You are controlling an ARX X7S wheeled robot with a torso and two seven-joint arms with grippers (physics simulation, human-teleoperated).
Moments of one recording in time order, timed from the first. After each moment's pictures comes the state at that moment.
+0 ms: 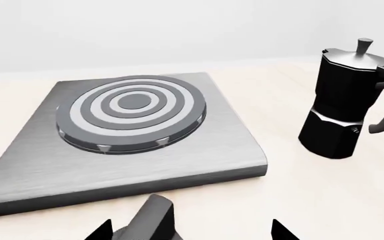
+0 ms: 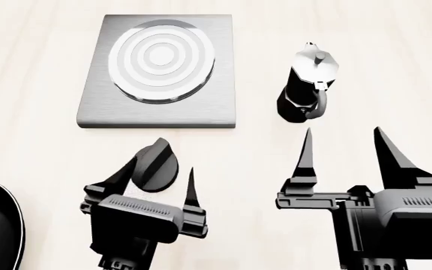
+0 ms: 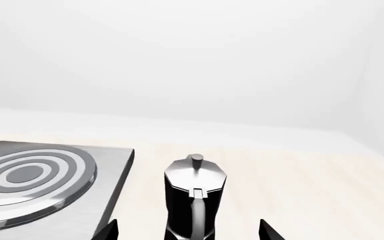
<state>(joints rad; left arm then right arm) -0.11 -0.32 0.41 0.69 -0.26 -0.48 -0.37 0.12 0.39 -0.21 -0.93 0.26 0.54 0.49</state>
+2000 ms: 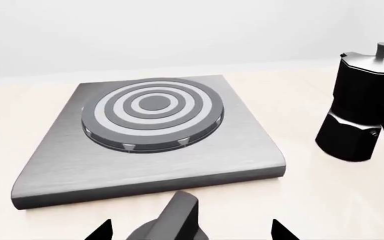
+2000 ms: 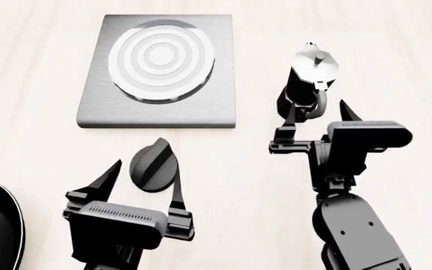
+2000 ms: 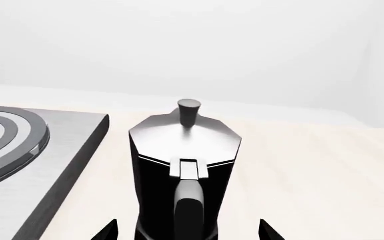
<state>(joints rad) -0.06 -0.38 0.37 0.72 -0.29 -0.44 -0.41 0.48 0.30 -0.25 -0.13 0.24 0.21 0.32</state>
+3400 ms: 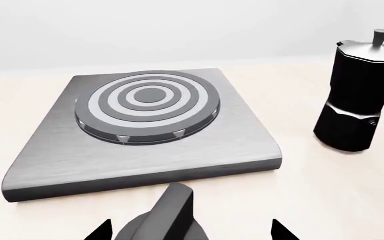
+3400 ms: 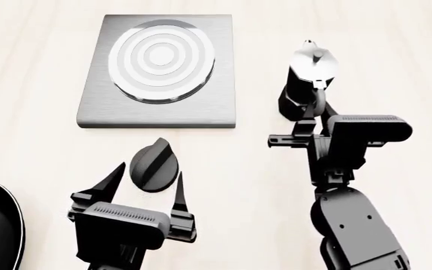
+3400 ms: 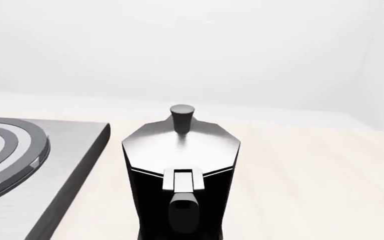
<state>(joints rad) -0.07 -0.39 0.39 0.69 -0.31 -0.41 -0.41 0.52 0.30 -0.28 -0.10 0.26 0.19 0.34</state>
